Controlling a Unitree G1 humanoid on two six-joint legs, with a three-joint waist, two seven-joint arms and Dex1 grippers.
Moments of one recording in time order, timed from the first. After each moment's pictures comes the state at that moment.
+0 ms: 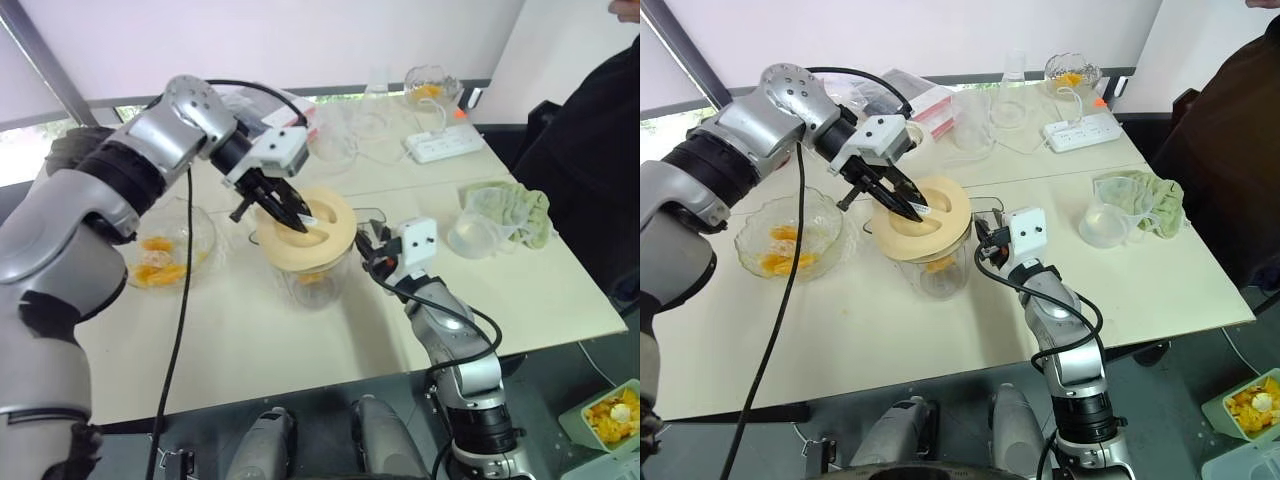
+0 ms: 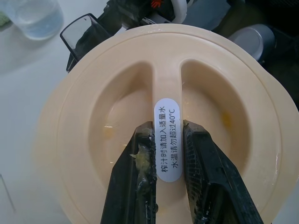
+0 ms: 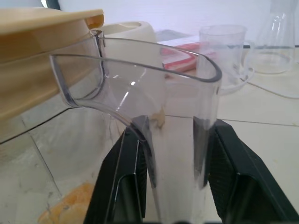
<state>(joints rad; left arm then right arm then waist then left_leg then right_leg) -1.51 0.73 -1.12 0.77 -0.70 -0.10 -1.59 -0.19 -0.08 0.09 -0.31 0.11 0.39 0.24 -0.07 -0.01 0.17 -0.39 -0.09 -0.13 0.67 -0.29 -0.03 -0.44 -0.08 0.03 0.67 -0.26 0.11</state>
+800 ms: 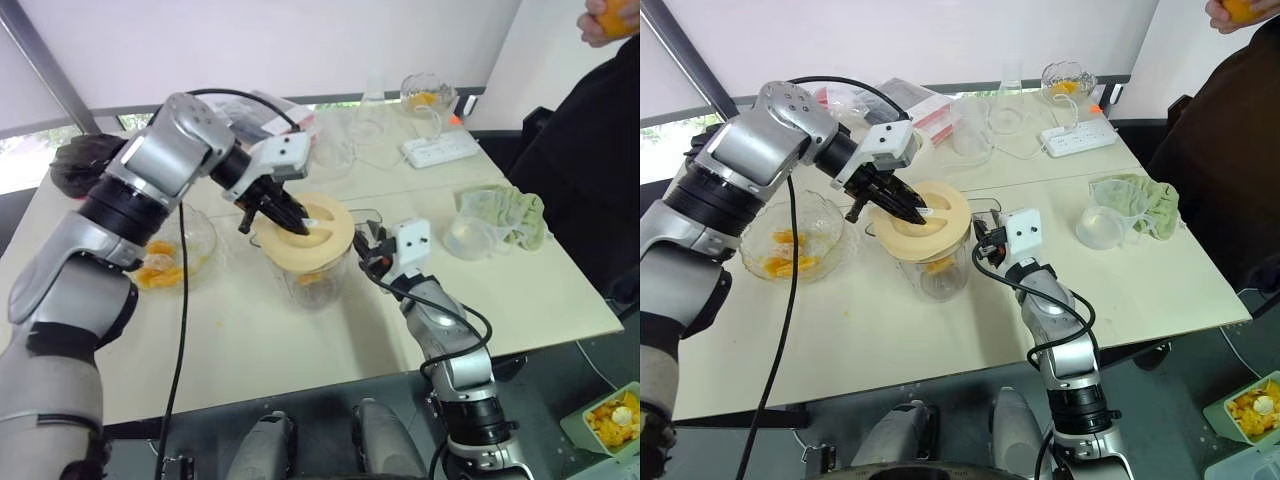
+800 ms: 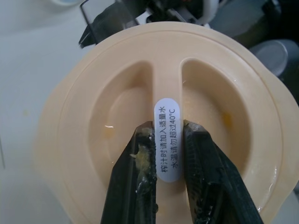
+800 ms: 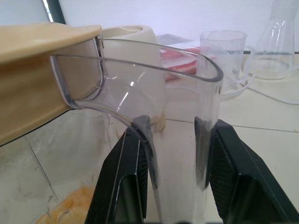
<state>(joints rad) -1.28 0.71 -0.64 0.38 -0.26 0.54 -1.52 -0.22 -0.07 0.09 -0.21 0.10 0.32 0.24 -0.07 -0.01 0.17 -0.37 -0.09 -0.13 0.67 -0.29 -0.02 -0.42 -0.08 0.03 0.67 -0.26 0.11</state>
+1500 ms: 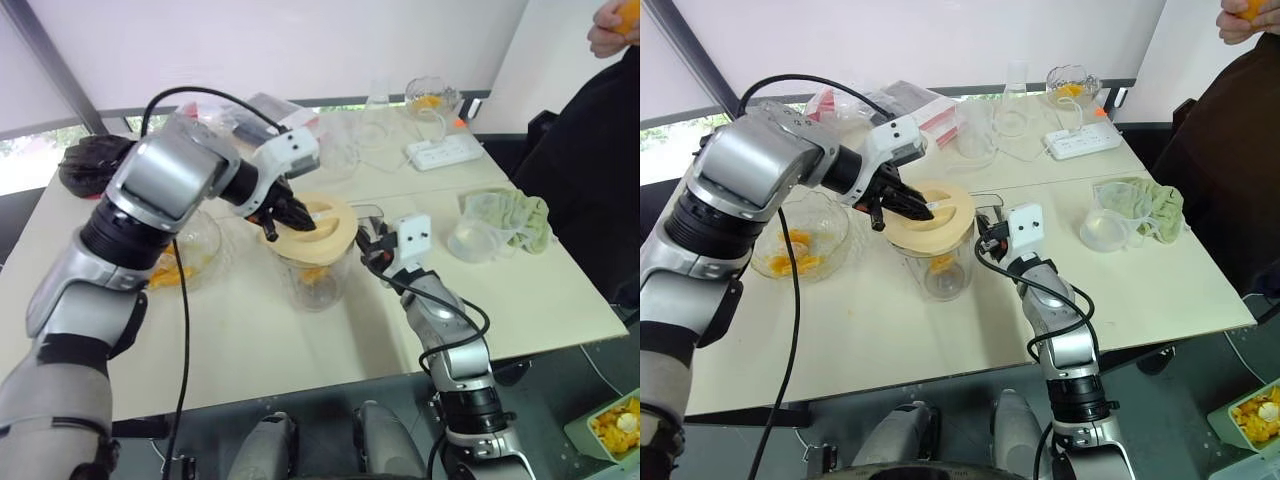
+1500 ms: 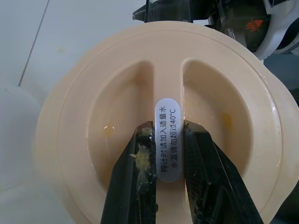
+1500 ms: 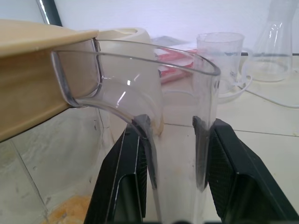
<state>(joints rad) -1.18 0.66 -0.47 -0.01 -0.23 1.24 -1.21 -0.26 -0.07 0.07 -0.15 0.10 0.29 0.26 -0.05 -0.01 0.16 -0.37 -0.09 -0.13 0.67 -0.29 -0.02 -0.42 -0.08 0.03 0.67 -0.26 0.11</state>
